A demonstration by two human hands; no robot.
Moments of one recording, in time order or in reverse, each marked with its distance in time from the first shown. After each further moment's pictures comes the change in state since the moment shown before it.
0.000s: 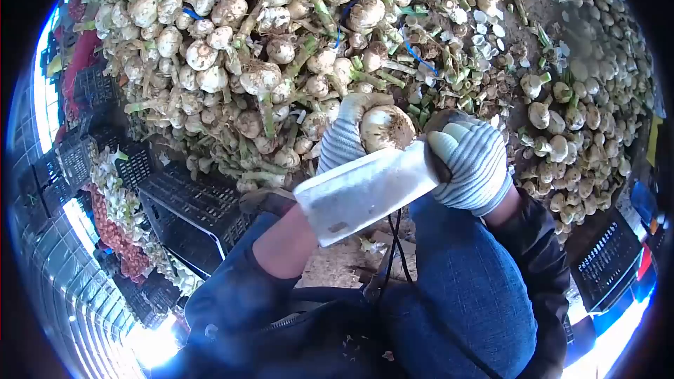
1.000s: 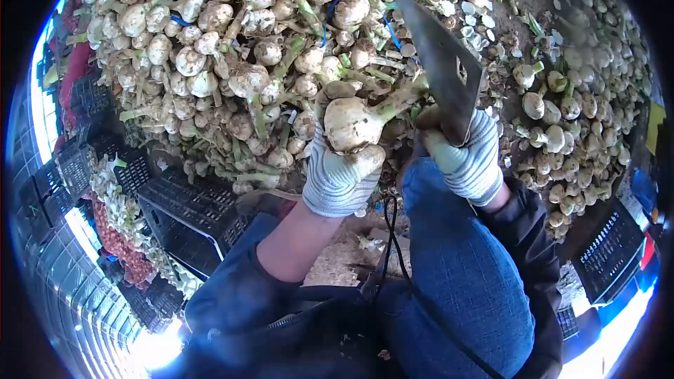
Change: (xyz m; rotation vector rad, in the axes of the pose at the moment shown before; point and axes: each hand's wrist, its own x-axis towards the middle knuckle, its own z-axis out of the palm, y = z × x) left_hand -0.015 -0.001 0.018 -1.036 -0.036 -0.015; right_hand -0.004 -0.006 0.002 0.720 0.194 0.592
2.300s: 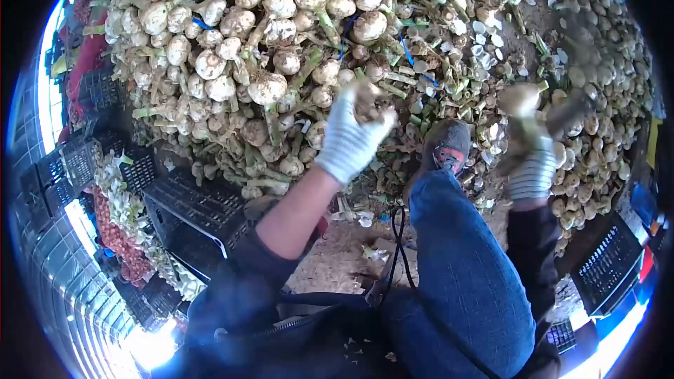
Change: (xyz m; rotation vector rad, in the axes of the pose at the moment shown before) left_hand 0.064 0.004 -0.059 0.902 0.049 -0.122; right_hand -0.007 0.069 -0.084 0.654 0.758 0.393
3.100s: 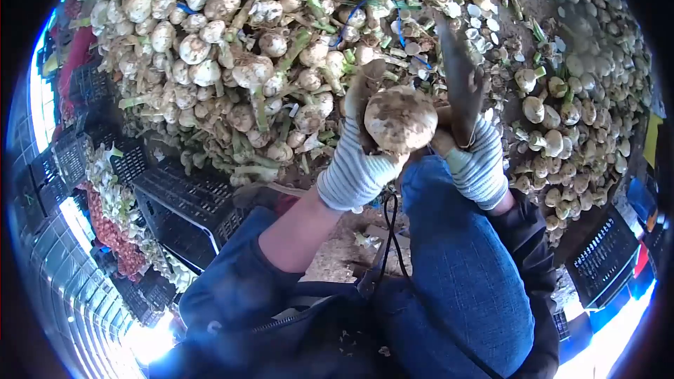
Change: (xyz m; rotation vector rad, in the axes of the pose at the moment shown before) left_hand -0.054 0.010 0.044 -0.202 -0.134 0.263; right_hand -0.073 0.013 0.058 -0.648 -0.762 -0.289
